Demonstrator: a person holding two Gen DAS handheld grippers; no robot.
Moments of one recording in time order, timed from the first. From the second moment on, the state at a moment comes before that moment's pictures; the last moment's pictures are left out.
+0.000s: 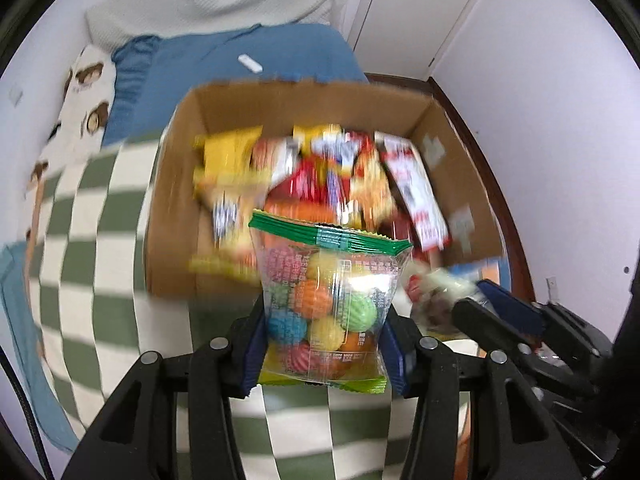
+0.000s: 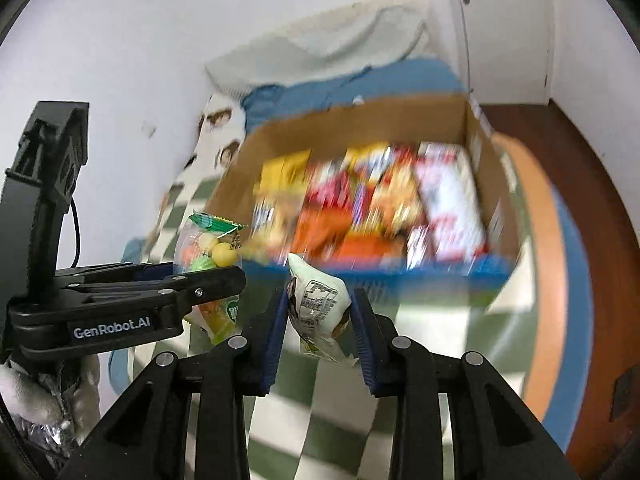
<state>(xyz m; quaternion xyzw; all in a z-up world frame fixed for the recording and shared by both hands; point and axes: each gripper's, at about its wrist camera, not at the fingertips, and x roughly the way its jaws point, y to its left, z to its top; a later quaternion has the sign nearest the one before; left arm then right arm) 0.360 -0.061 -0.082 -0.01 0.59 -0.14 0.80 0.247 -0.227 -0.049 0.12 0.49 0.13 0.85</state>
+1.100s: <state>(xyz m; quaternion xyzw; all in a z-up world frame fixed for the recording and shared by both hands) 0.332 -0.076 -0.135 0.02 0.56 -0.06 0.82 0.218 -0.323 -0.229 0.22 0.62 -0.05 0.75</state>
